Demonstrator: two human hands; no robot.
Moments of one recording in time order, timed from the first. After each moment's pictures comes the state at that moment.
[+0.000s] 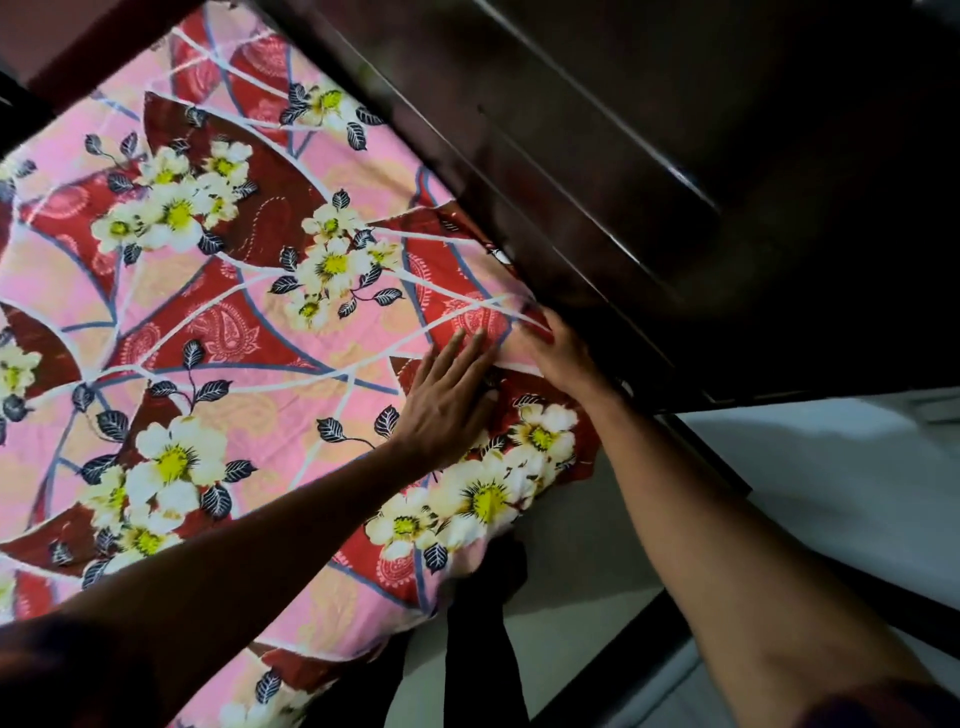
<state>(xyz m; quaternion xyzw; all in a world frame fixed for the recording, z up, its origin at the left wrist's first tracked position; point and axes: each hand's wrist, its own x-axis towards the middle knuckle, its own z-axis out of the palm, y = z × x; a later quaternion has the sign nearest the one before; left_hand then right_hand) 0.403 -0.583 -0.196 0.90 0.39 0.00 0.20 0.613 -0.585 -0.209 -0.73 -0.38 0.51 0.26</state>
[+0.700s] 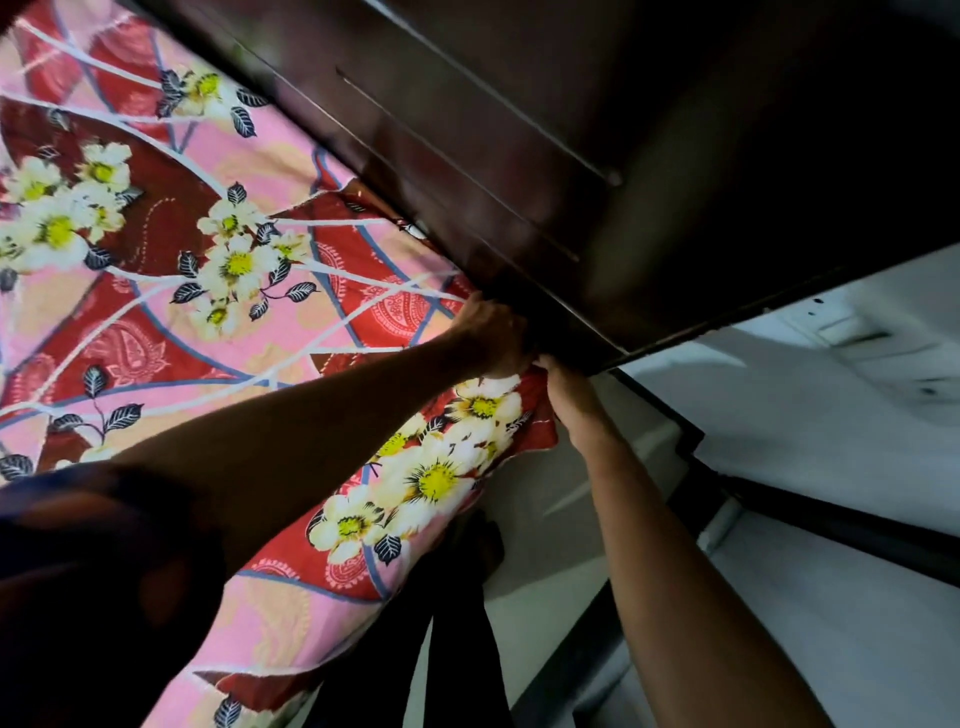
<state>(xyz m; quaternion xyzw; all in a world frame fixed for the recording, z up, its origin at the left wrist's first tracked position) 0.567 -0.559 -0.175 0.95 0.19 -0.26 0.05 0.642 -0.682 -0.211 -0.76 -0.12 0.57 0.29</state>
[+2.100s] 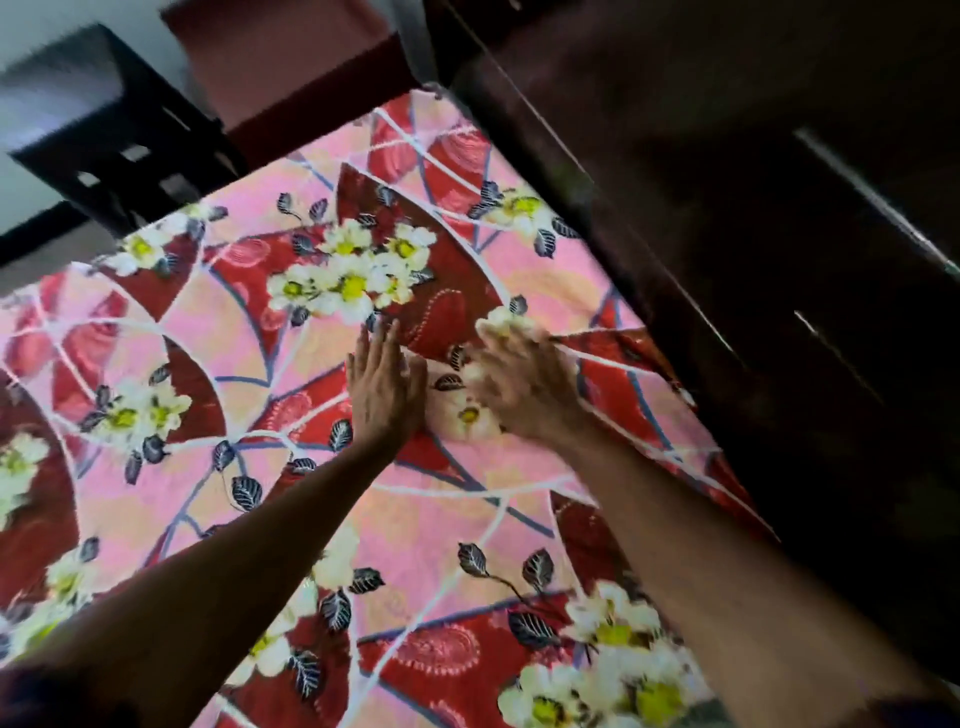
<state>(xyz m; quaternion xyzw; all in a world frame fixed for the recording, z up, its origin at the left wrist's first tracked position) 0.224 -0.389 -0.201 0.68 0.69 0.17 0.16 0.435 -0.406 -0.217 -0.56 -0.81 0.12 0.13</state>
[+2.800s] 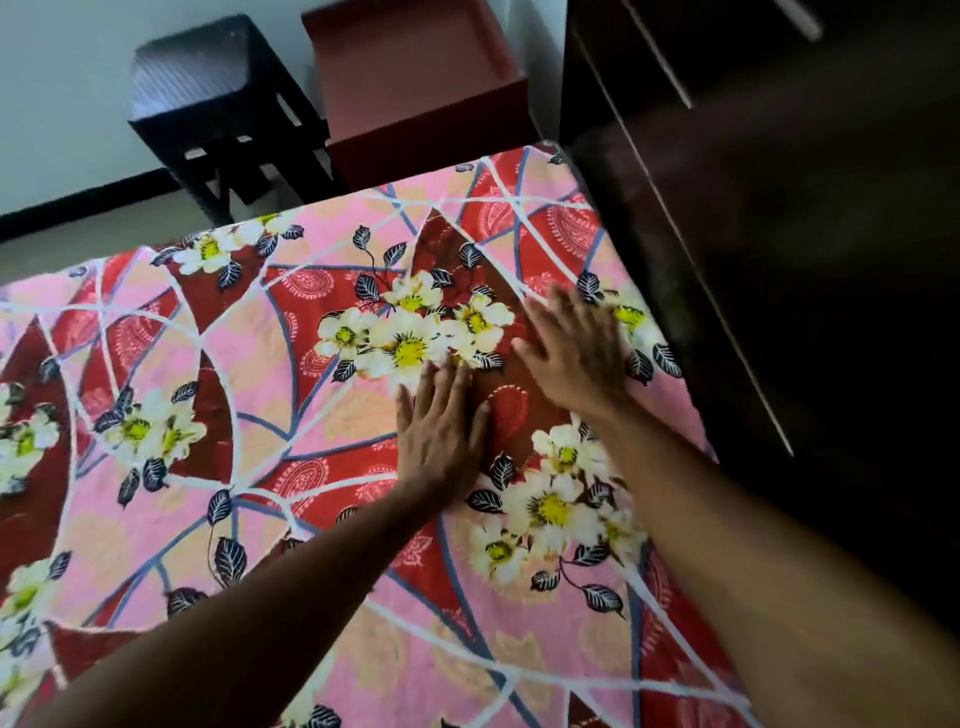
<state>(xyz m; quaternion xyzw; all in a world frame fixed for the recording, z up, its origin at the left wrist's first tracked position) 0.246 -0.317 -0.225 0.65 0.74 0.07 0.13 0.424 -0.193 -0.232 -0.58 -0.81 0.10 0.09</state>
